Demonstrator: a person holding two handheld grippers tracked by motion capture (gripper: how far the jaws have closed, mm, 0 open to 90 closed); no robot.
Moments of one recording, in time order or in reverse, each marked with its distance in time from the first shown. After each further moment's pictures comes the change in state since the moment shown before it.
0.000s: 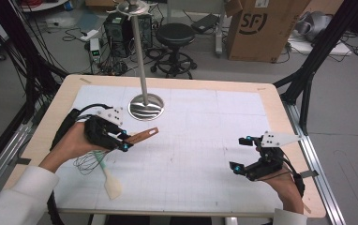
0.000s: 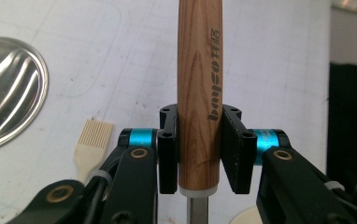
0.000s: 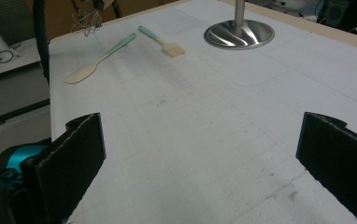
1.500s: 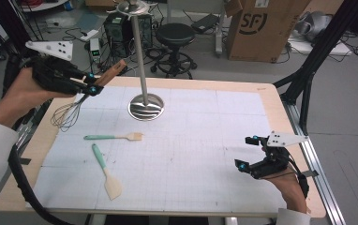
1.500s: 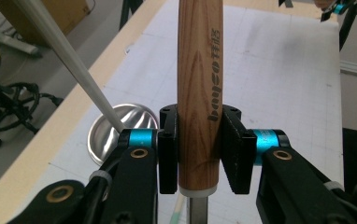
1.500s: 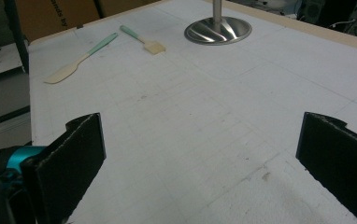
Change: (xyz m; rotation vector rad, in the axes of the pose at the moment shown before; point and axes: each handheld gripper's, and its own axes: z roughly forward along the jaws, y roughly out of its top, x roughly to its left) left arm 0.054 0.037 -0.143 -0.228 0.156 -0.007; right arm -0.010 -0.009 -0.011 -0.007 -0.058 0.018
